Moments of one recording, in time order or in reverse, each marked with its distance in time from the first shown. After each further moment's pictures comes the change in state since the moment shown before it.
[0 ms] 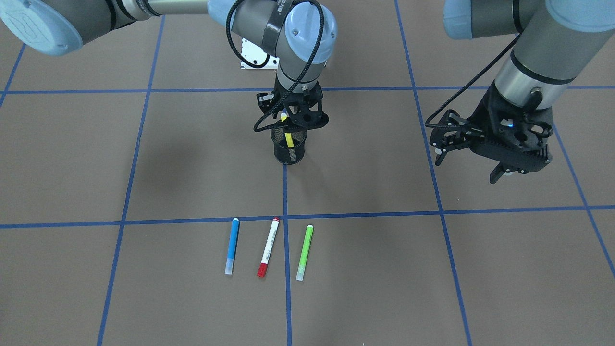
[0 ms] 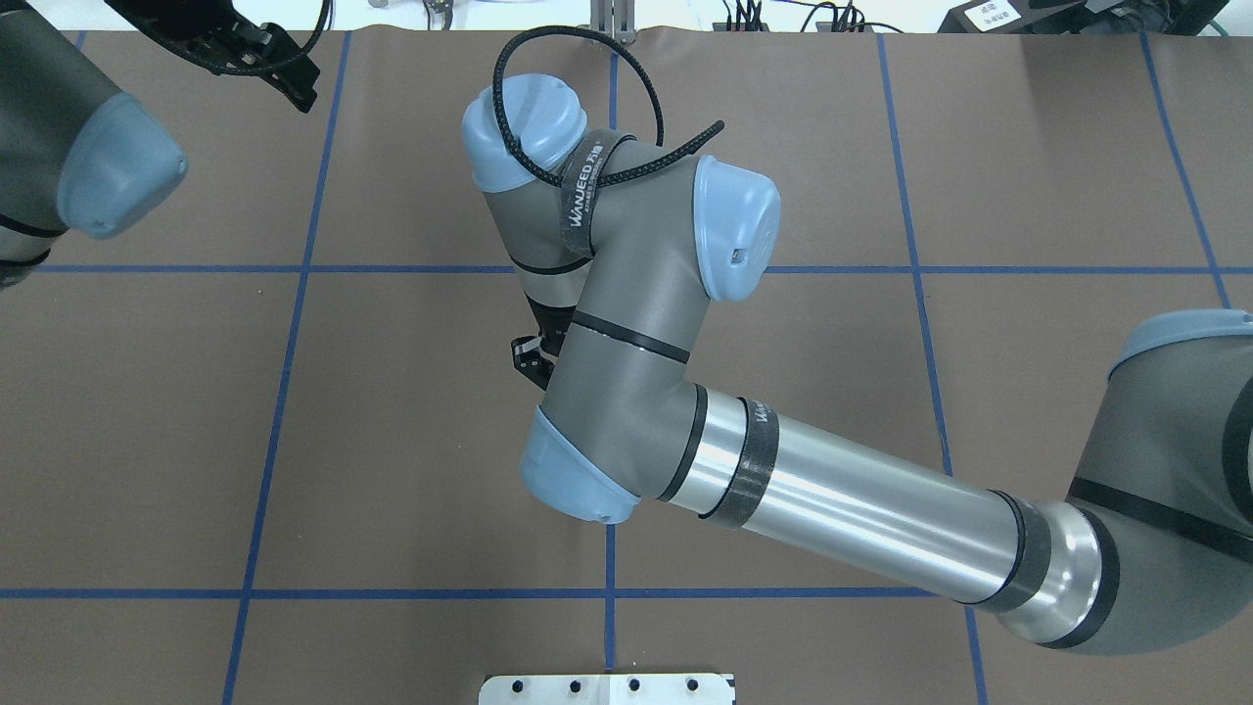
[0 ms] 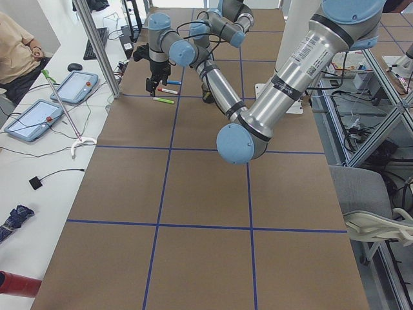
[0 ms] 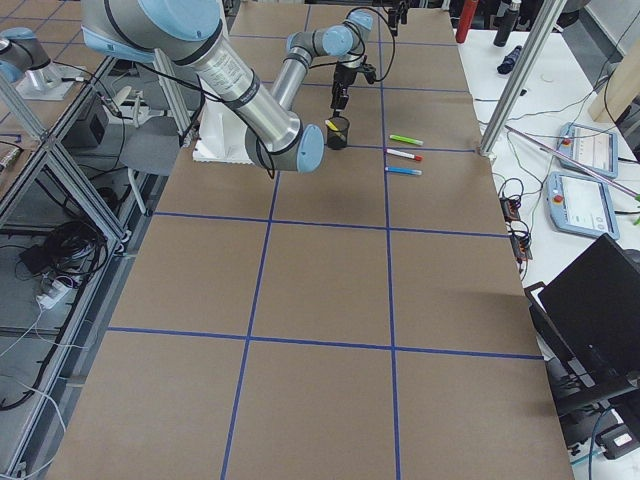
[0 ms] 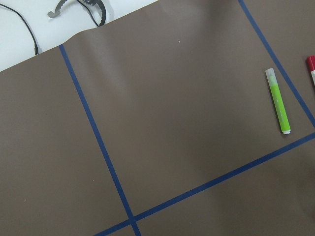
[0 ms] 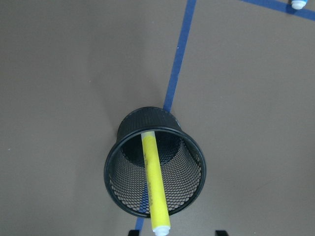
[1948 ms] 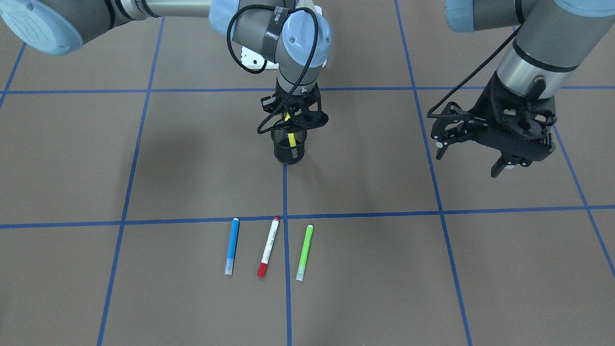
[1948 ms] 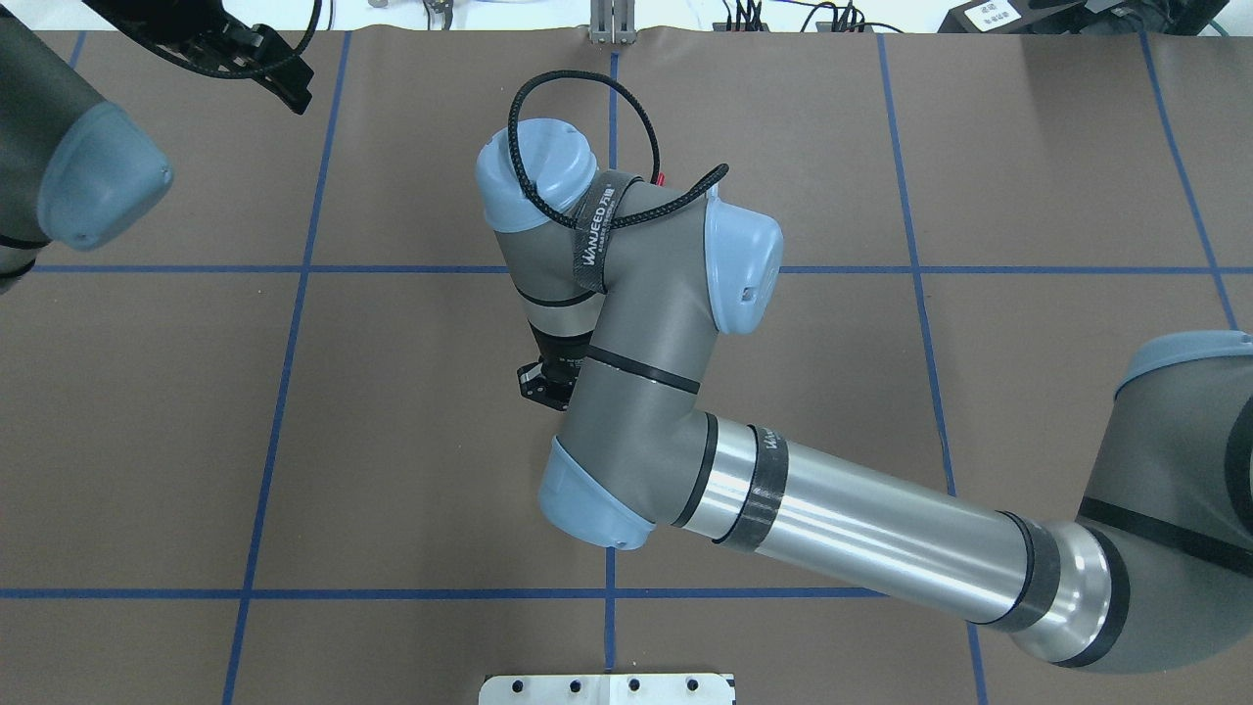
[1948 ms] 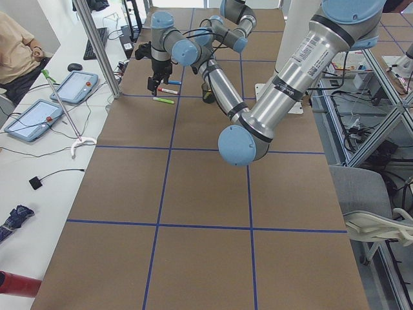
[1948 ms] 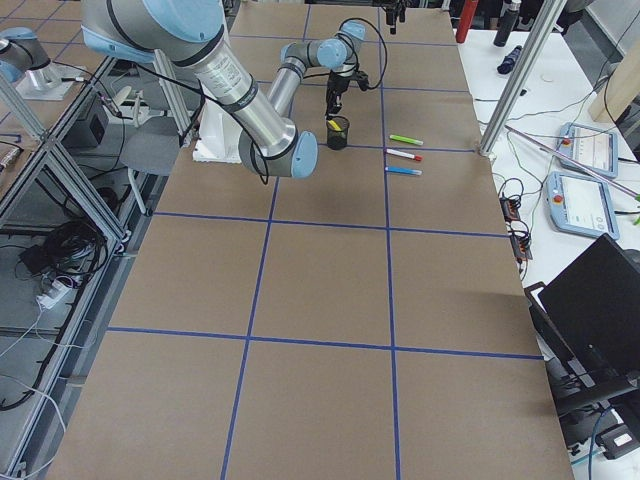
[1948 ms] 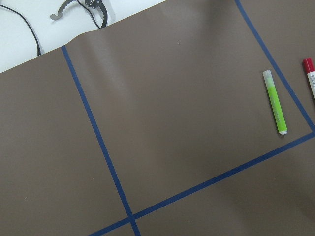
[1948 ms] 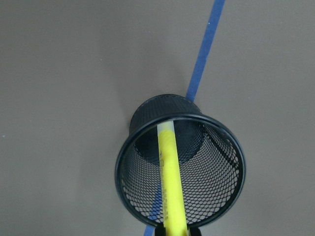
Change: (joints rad) left arm 0.000 0.016 -0.037 0.002 0.004 -0.012; right arm -0.013 -0.036 0.042 0.049 0.002 0.008
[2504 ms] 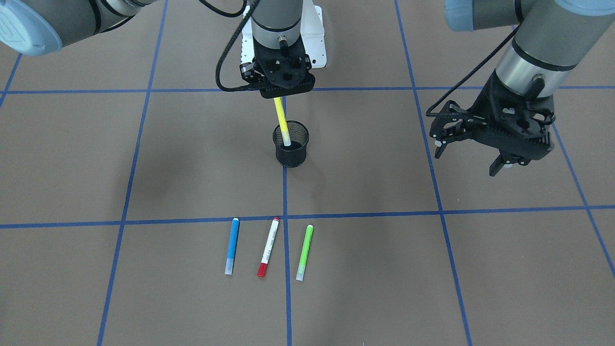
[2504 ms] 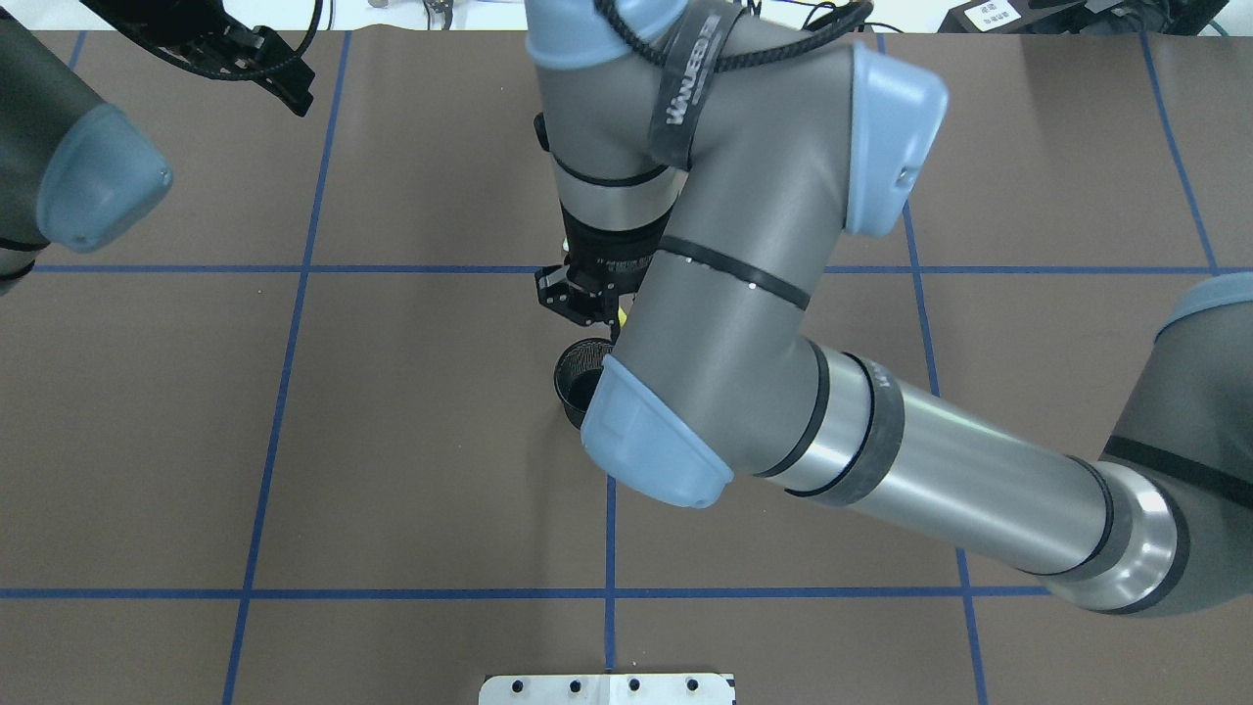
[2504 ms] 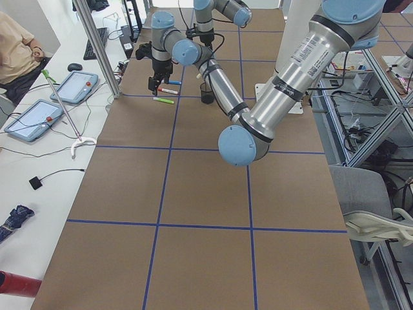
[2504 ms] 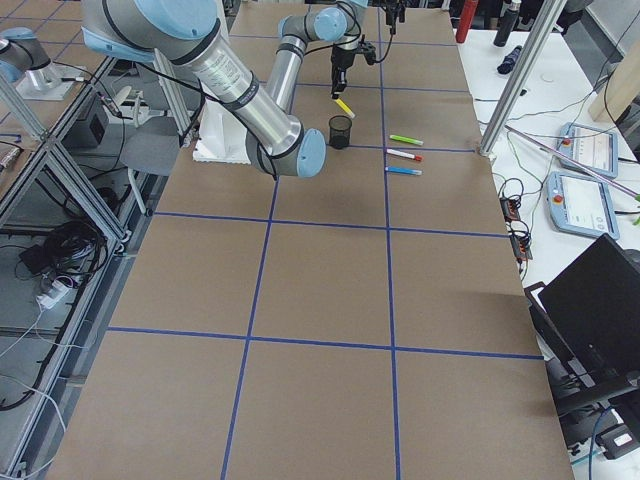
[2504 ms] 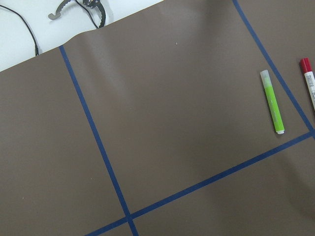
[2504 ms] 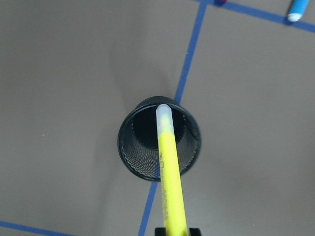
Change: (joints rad) left arm 0.001 0.004 -0.006 0.000 -0.007 -0.005; right arm 0.123 0.030 0.231 -0.194 0.004 0.015
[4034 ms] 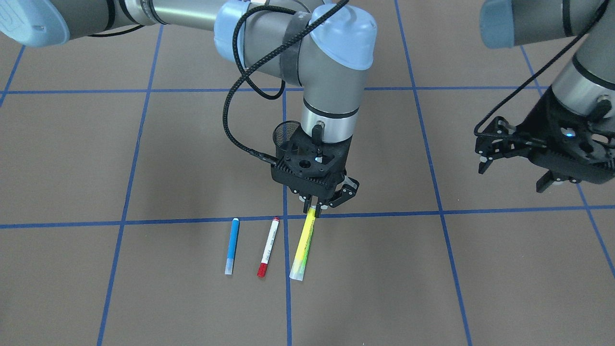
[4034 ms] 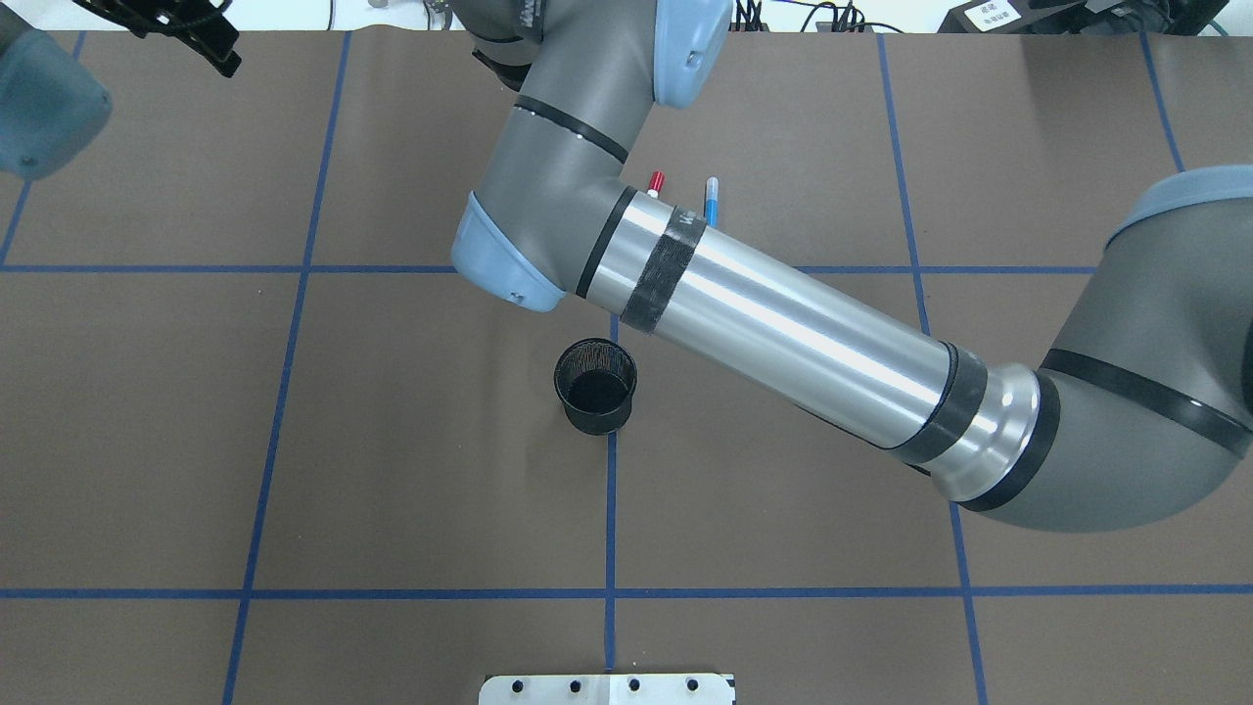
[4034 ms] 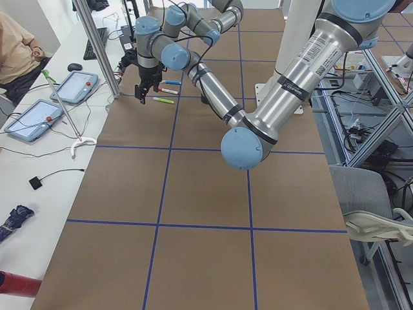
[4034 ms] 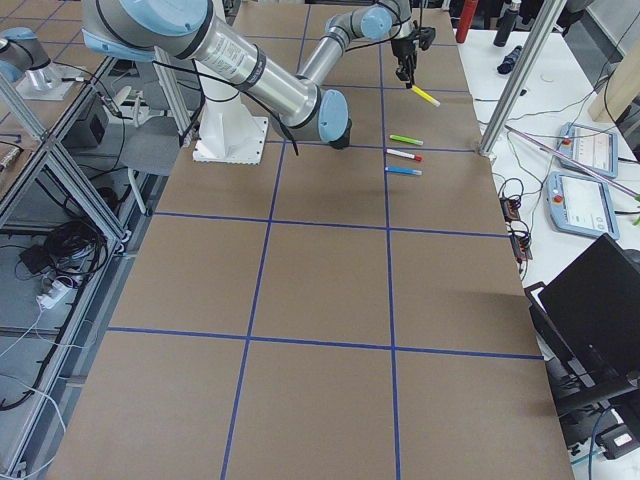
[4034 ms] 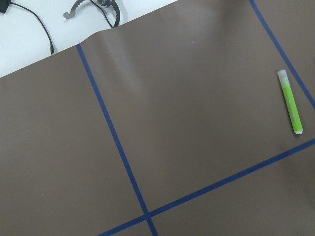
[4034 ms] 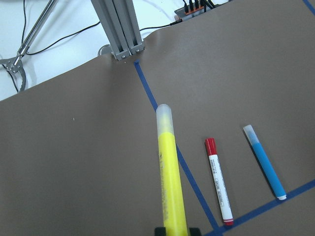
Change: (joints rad) left arm -0.128 0.009 0.107 0.005 -0.069 0.191; right arm 0.034 0.227 -0.639 0.581 -0.465 0.671
